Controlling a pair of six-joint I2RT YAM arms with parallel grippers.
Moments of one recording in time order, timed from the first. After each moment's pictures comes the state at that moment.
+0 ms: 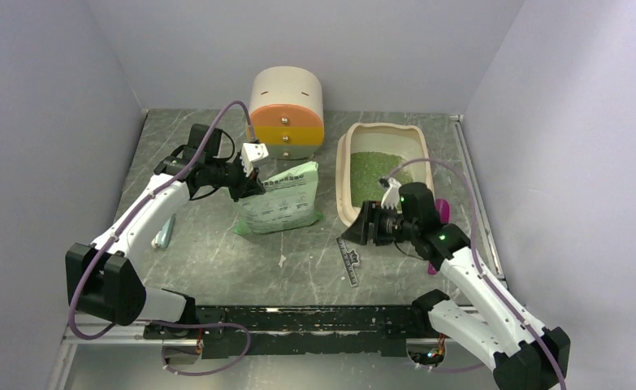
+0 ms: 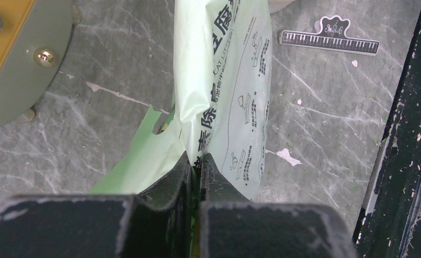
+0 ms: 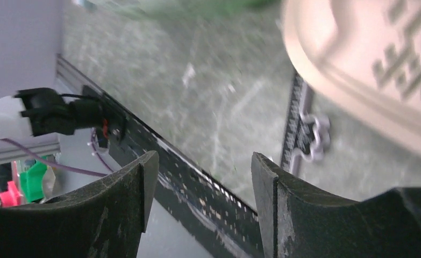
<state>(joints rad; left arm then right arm) -0.30 1.37 1.15 -0.62 0.73 0.61 0.45 0.86 0.72 -0.48 -0.47 0.49</state>
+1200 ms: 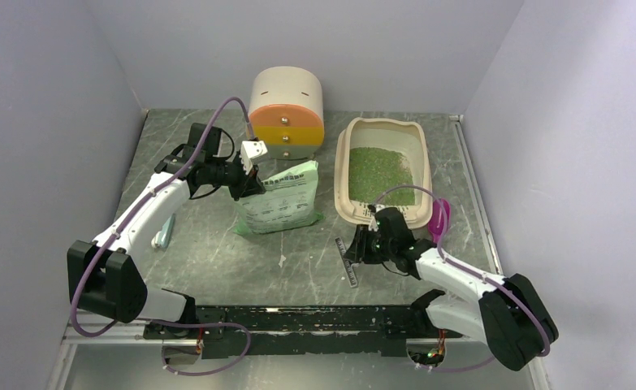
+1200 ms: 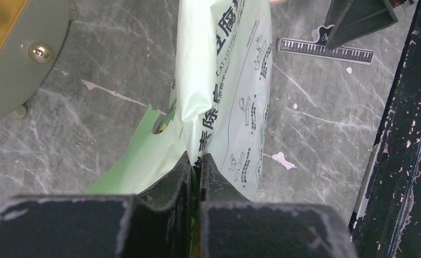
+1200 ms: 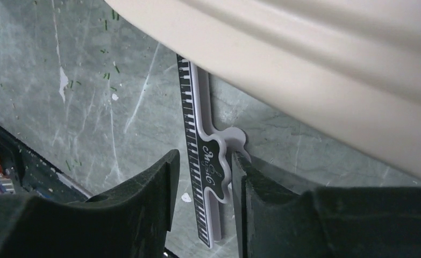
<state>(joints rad) -0.29 1.38 1.15 -0.62 0.75 0.57 0.52 1.09 0.35 -0.11 -0.25 0.56</state>
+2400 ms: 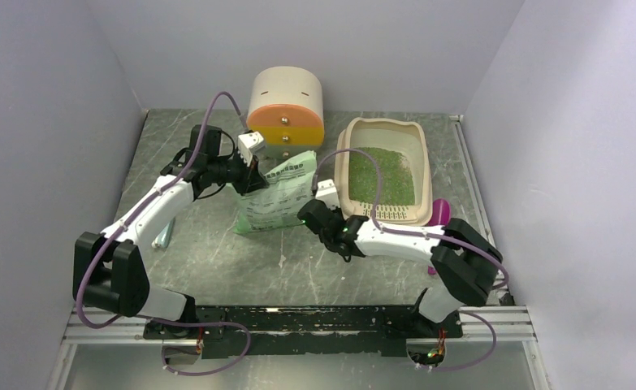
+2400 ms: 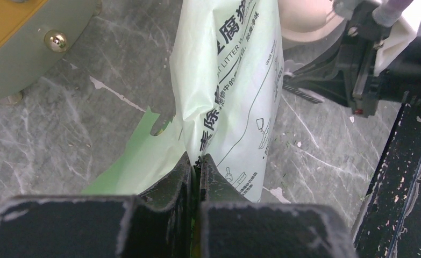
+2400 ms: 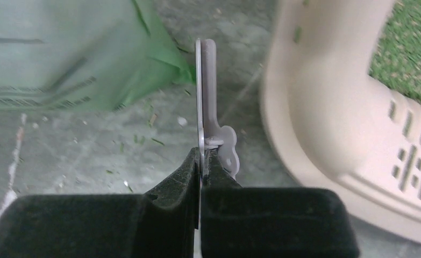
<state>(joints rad) -0.29 1.42 1.07 -0.38 0.73 0.31 1.00 1.53 0.86 -0.29 0.62 0.49</state>
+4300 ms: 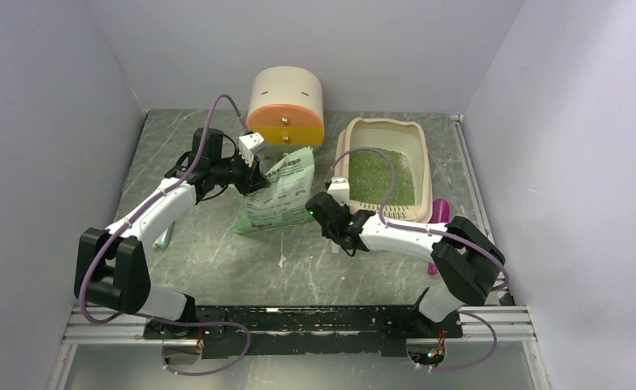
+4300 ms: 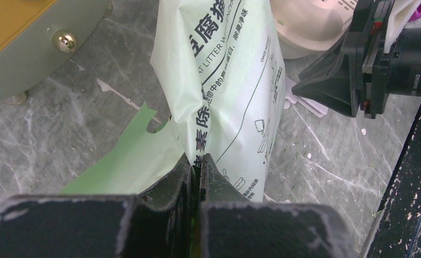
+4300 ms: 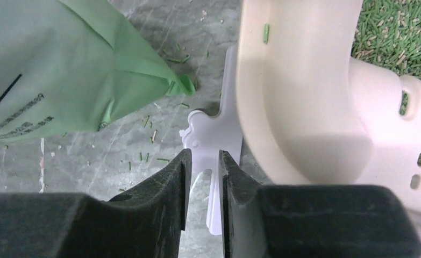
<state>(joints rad) -0.29 1.43 1.01 -0.25 0.70 0.25 0.92 1.56 0.85 -0.25 0.52 0.64</state>
